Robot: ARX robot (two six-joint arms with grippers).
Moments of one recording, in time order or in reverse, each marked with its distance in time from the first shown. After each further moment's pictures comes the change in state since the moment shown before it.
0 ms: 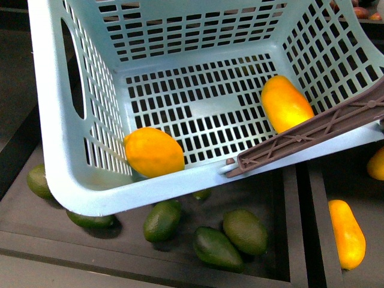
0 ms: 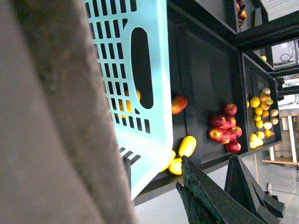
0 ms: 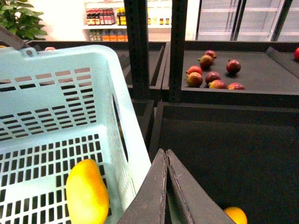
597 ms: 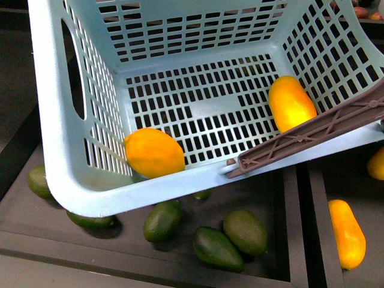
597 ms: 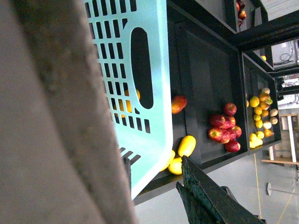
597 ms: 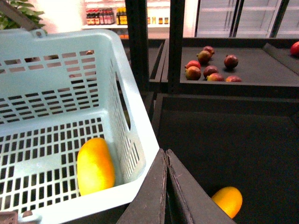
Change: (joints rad) left arm 0.000 0.000 0.000 0.000 0.003 -0.002; right arm 0.002 -0.304 -0.154 -0.145 0.005 0.000
